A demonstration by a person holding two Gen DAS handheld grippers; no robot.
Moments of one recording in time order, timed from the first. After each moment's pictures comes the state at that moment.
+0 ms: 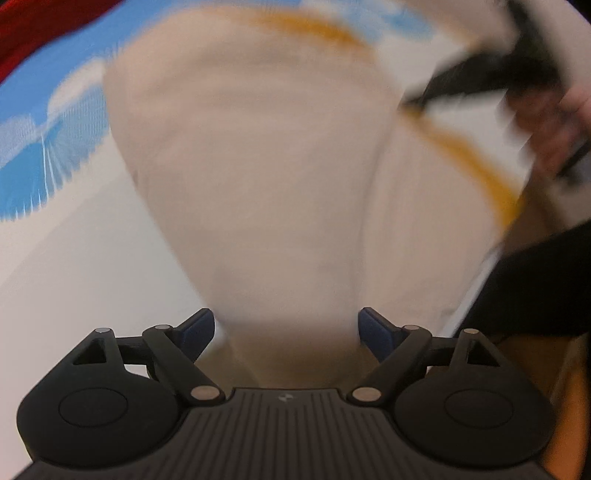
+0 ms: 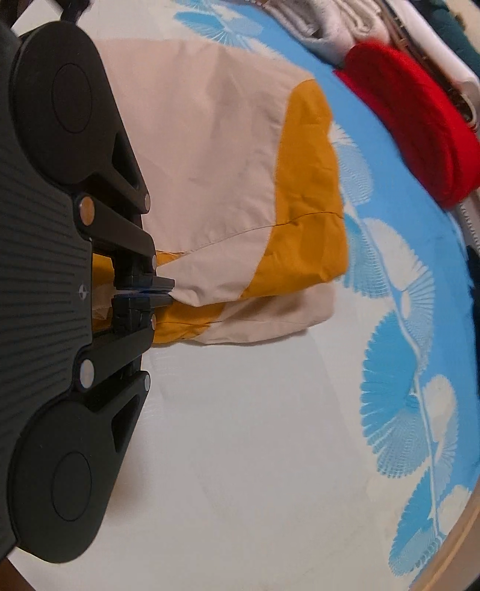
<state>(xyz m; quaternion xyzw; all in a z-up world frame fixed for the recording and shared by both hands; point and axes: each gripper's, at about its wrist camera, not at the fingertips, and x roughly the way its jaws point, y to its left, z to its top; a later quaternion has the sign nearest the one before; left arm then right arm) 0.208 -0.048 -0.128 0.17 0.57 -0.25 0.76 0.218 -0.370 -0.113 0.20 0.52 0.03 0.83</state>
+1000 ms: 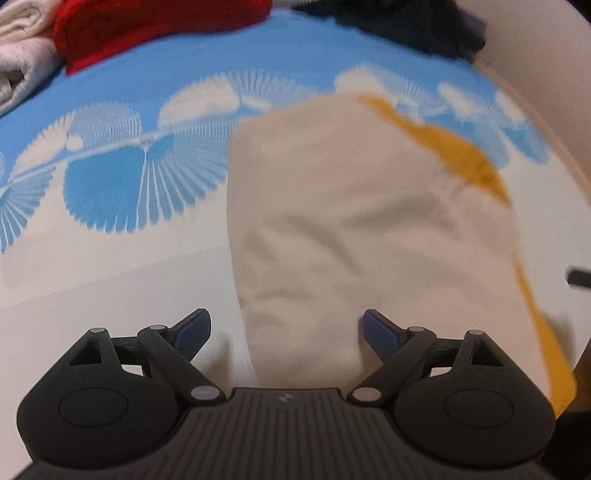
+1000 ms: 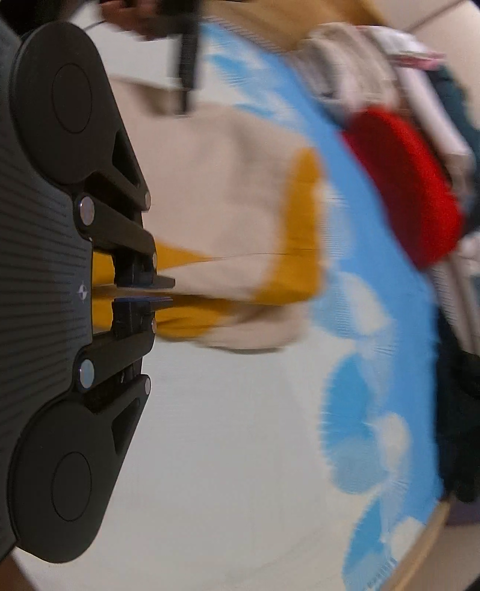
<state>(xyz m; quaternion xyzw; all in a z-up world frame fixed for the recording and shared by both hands) 0.290 -0.023 -0.082 0.03 0.51 -0.10 0.85 0.166 -0.397 -0.063 0.18 0.45 0.11 0.87</state>
